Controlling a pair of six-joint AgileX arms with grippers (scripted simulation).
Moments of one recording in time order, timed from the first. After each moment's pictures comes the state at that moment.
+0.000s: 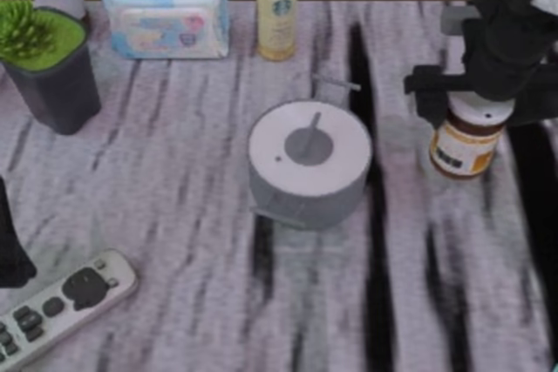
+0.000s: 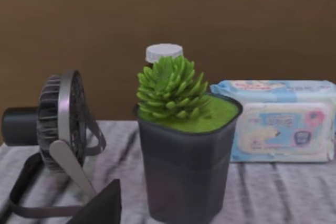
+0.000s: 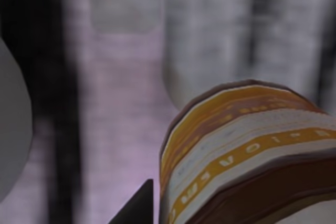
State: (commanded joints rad) left arm 0.00 0.00 0.00 0.00 0.00 0.00; right arm 0.30 2.04 1.60 -0.94 0.06 0.31
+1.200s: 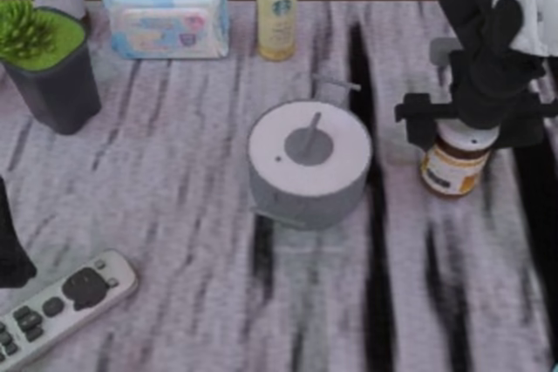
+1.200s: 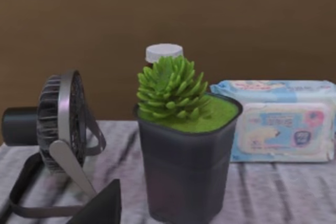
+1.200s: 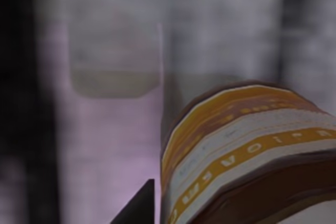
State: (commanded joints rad) left arm 0.00 0.00 0.00 0.00 0.00 0.00; right arm 0.30 2.11 1.50 -0.77 0.06 0.31
